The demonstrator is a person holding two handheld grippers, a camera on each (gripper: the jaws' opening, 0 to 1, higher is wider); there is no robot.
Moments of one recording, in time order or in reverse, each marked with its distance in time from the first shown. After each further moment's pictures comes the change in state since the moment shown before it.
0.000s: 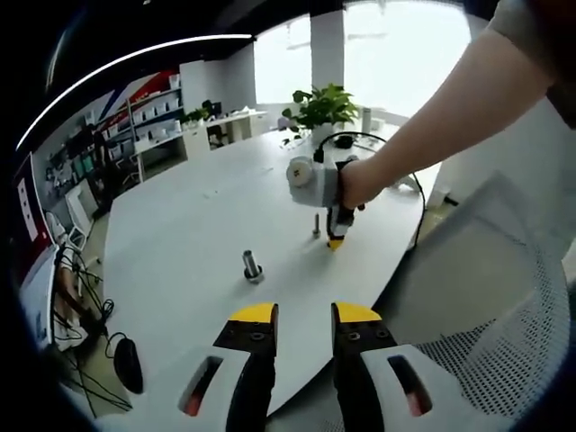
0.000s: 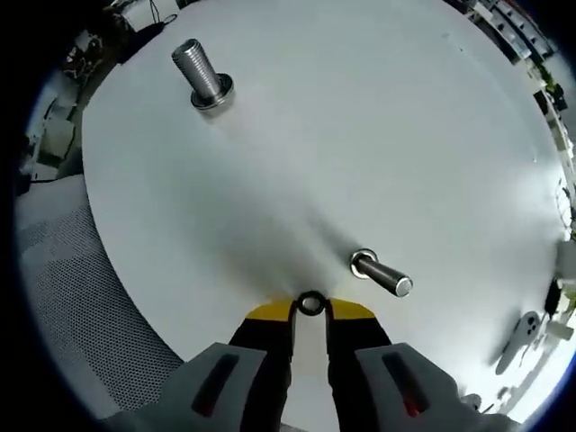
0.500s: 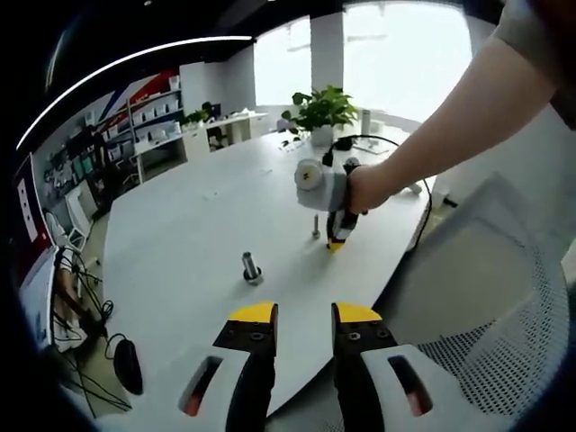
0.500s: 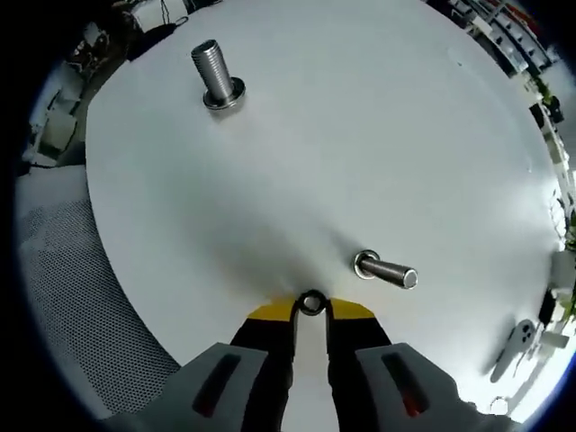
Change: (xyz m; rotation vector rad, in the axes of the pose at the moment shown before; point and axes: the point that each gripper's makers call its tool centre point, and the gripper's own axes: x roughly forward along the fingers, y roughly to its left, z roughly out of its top) left arm 0.001 -0.002 0.000 0.007 0.000 -0.005; right arm 0.000 0.006 0.001 -0.072 -0.048 -0.045
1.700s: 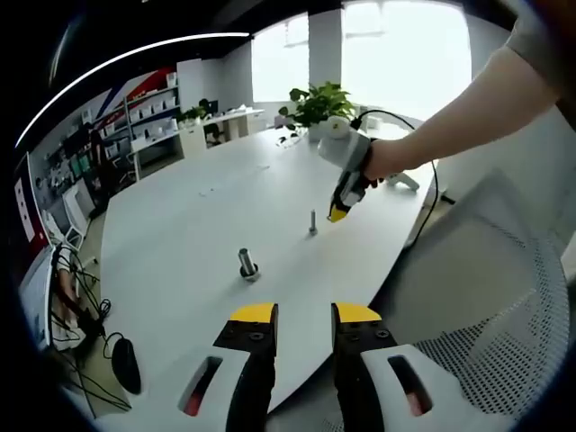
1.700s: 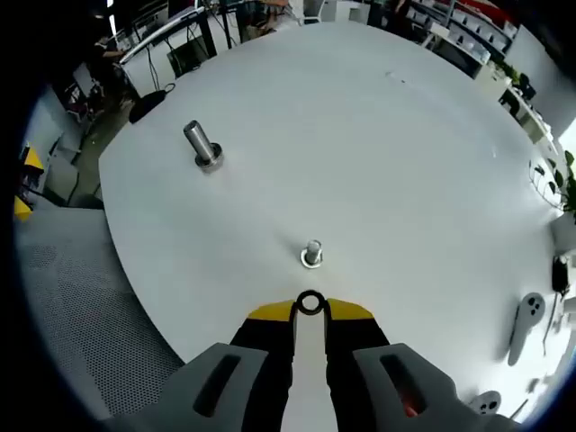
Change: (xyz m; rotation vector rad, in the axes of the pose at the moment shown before) left arm 0.002 -0.001 -0.003 0.003 0.017 -0.014; right arm -0.050 -0.037 -0.002 0.166 -0.263 0.021
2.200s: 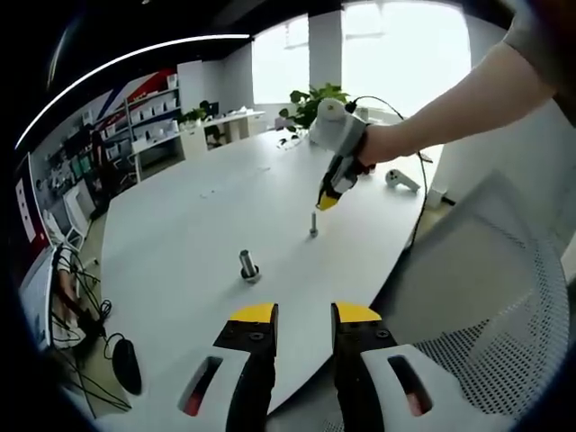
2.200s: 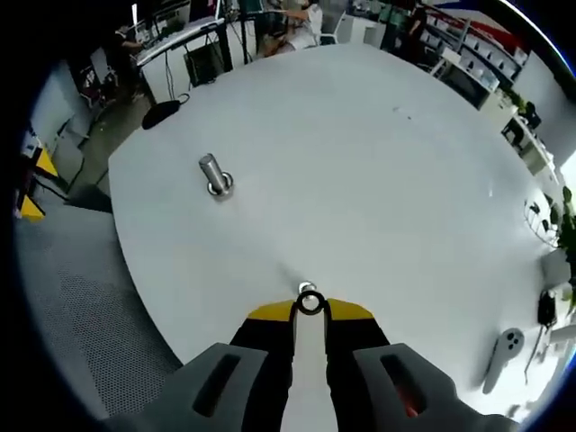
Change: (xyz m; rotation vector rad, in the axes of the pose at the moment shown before) left arm 0.000 0.000 0.000 0.001 -0.003 0.003; right arm -0.014 0.002 0.038 -0.104 -0.054 0.001
